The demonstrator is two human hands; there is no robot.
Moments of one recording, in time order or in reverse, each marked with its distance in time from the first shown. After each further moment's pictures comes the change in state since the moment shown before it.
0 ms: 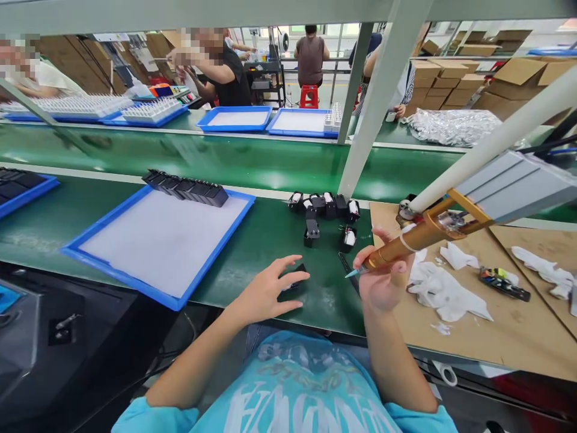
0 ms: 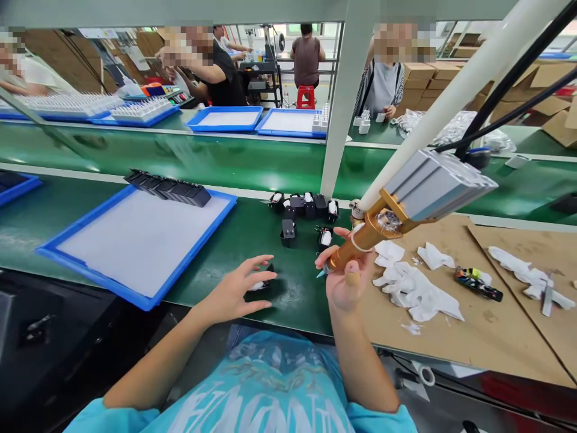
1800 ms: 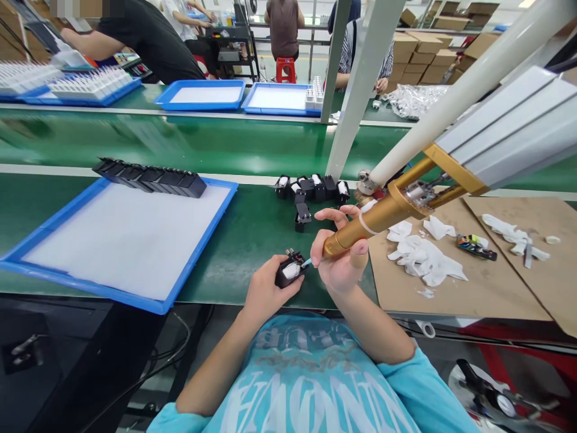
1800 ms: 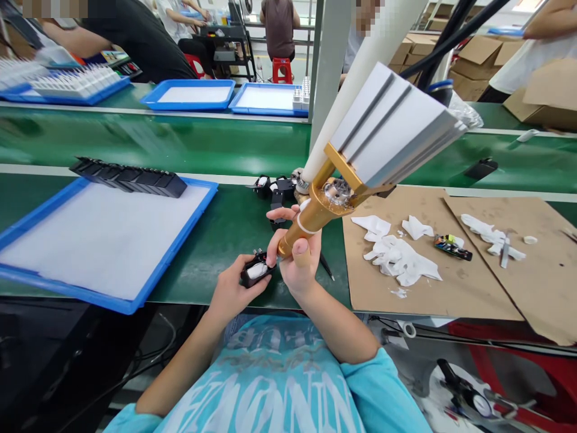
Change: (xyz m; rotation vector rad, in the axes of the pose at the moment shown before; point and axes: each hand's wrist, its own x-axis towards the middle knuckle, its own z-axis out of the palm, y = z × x) left_hand 0.000 0.021 0.034 -0.204 0.312 -0.420; right_hand -0.019 0.000 0.072 0.150 -0.128 0.141
